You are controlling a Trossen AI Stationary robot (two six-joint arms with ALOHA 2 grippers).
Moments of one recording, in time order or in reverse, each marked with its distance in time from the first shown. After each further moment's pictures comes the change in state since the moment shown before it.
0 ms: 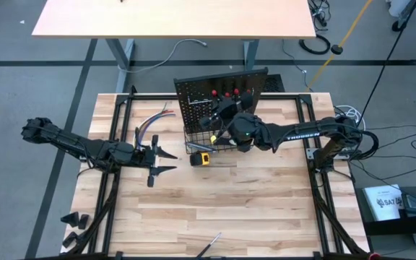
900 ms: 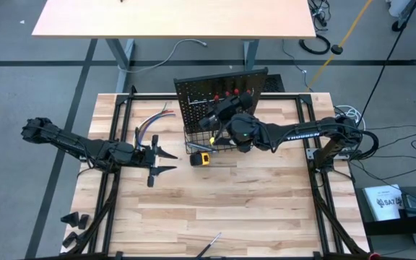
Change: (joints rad) left arm 0.000 0.000 0.000 0.002 -0.001 -0.003; right arm 0.006 0.000 0.000 -0.063 0.002 -0.016
